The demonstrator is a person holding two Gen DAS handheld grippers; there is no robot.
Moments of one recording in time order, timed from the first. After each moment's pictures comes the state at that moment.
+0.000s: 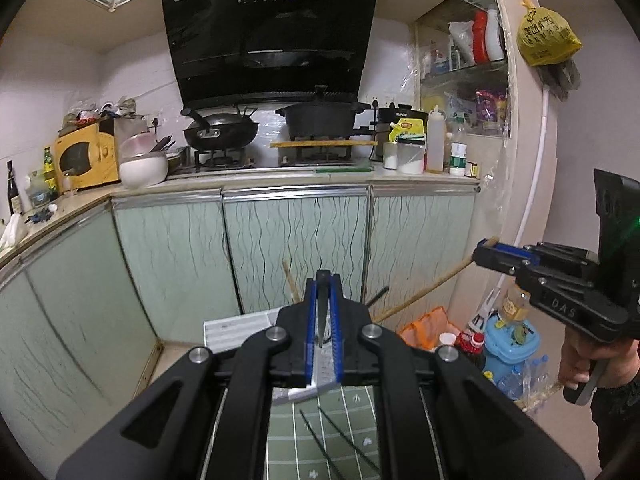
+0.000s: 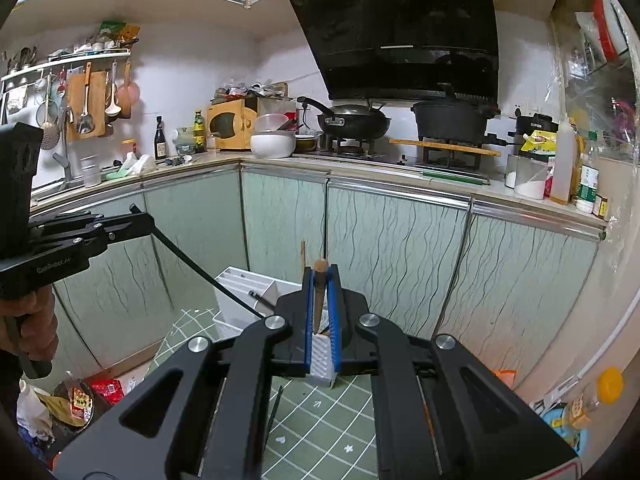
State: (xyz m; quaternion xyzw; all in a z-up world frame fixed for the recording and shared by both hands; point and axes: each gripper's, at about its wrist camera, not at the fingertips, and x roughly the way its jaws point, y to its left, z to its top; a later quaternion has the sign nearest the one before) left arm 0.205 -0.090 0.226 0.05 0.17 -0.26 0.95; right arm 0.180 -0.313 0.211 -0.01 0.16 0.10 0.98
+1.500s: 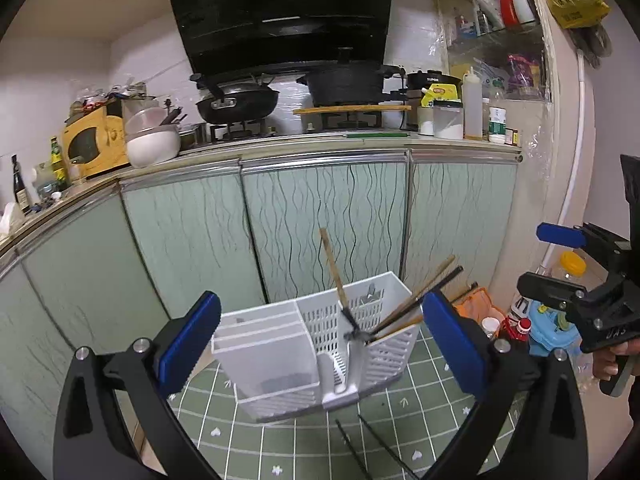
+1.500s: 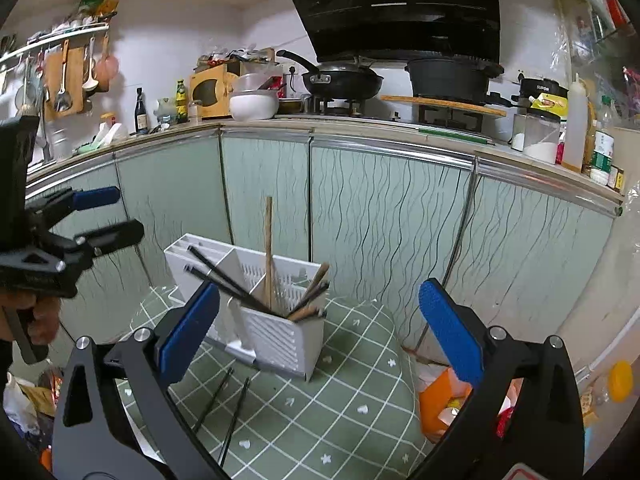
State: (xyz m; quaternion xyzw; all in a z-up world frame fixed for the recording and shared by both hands) left arm 0.269 -0.097 0.166 0.08 0.20 -0.20 0.96; right arm 0.256 -0.334 0.144 -0.01 0.21 0.09 0.97
